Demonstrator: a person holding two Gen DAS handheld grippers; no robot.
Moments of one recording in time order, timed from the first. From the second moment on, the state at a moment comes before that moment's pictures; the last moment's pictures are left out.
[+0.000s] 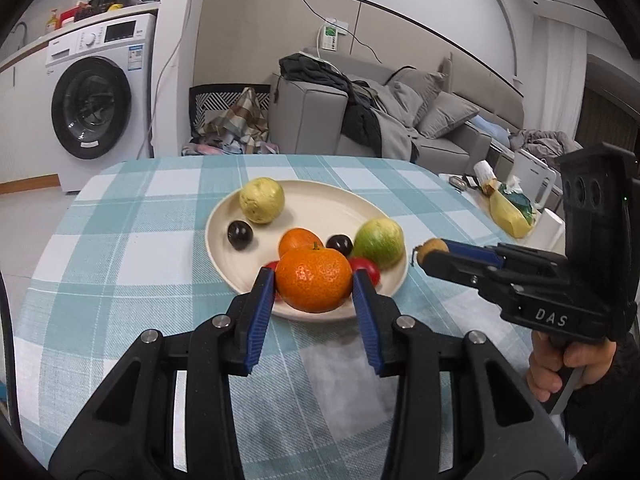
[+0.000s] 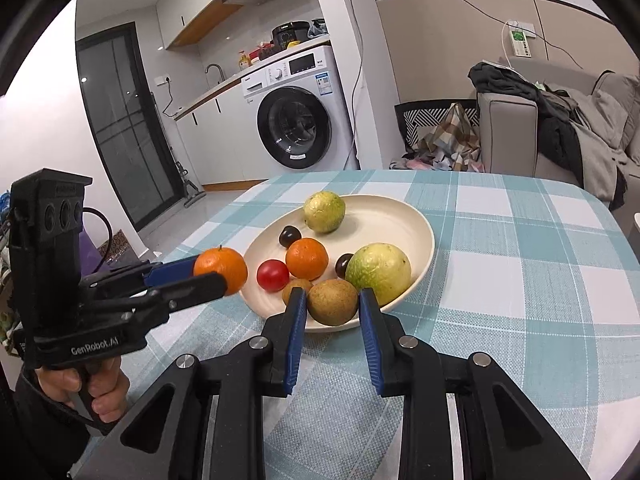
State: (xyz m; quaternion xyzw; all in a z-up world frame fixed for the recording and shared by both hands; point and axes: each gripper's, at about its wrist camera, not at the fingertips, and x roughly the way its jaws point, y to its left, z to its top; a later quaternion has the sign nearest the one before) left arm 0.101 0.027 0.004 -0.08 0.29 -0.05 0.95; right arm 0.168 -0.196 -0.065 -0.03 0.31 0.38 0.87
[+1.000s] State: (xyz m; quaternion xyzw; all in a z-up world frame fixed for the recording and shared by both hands) left arm 0.178 0.060 -0.017 -0.09 0.32 -0.02 0.94; right arm 0.253 -0.185 -0.069 0.01 0.33 0.32 0.89
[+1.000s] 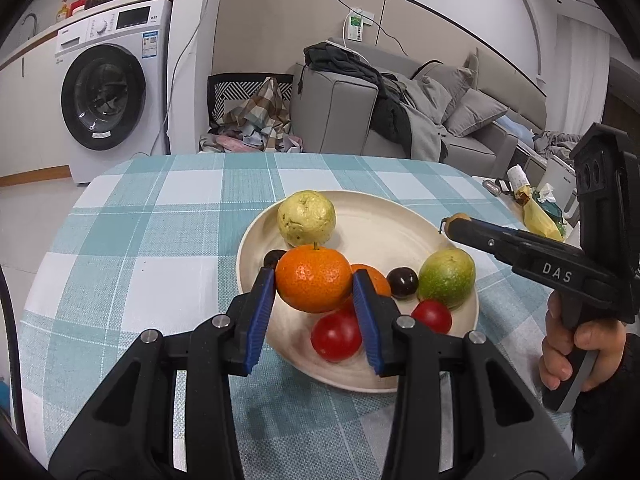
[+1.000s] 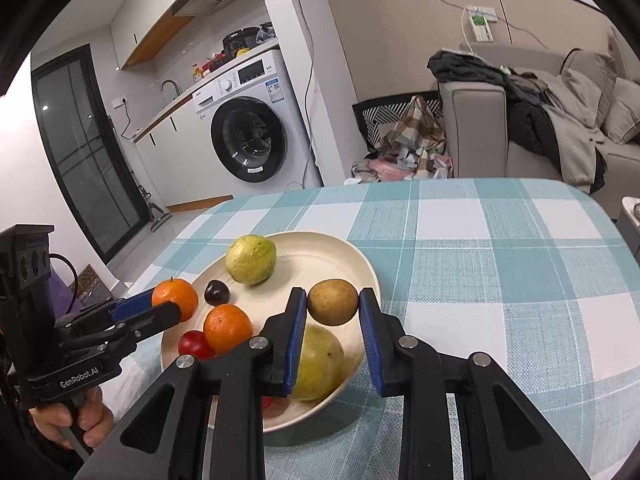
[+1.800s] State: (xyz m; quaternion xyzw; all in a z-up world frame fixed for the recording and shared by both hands) left arm 0.188 0.056 -0.025 -0.08 0.34 -0.01 0.94; right arm 0.257 -0.180 -0.073 0.00 0.35 0.32 0.88
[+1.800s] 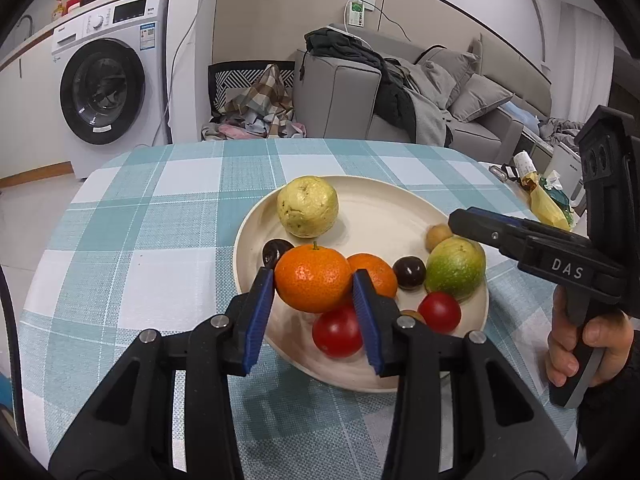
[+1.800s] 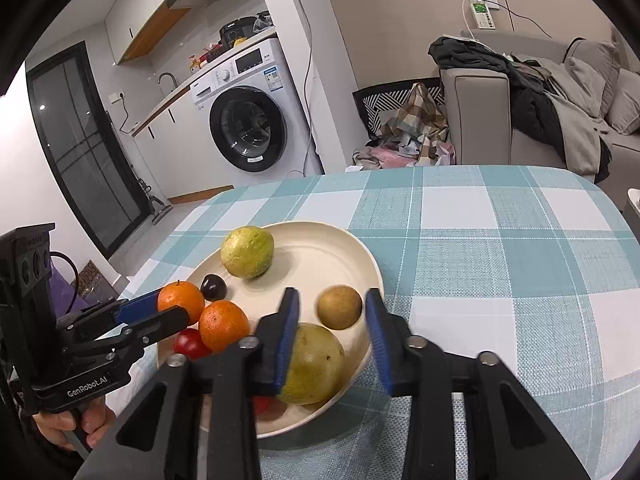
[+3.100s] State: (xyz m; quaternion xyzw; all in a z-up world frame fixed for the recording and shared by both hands) left arm 0.096 0.040 0.000 -0.07 0.27 0.04 0.96; right arm 0.167 -0.203 -0.051 -0.03 0.24 0.33 0.91
